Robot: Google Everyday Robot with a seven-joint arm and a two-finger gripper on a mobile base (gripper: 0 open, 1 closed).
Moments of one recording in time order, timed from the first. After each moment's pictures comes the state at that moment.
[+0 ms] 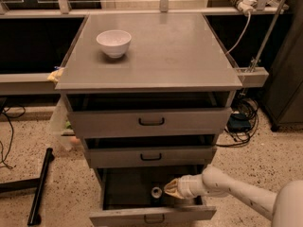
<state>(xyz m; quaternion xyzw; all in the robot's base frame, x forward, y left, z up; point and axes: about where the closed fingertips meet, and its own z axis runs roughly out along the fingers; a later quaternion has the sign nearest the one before) 0.548 -0.100 0.281 -0.61 0.69 0.20 0.34</state>
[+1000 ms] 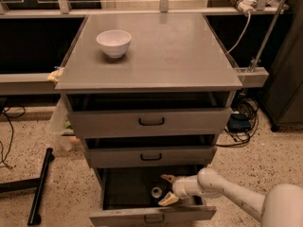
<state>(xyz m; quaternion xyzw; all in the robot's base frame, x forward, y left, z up) 0.562 -0.077 0.256 -0.60 0.68 0.23 0.36</state>
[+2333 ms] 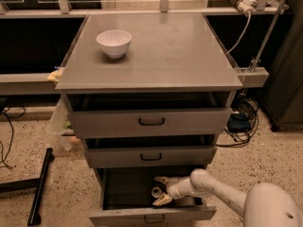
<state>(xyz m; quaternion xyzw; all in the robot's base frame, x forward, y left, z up) 0.573 -0.048 0.217 -0.61 0.65 0.25 0.36</state>
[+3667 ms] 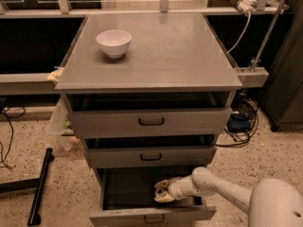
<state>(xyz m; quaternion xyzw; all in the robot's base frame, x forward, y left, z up) 0.557 -0.056 0.233 -0.62 0.66 0.25 0.34</state>
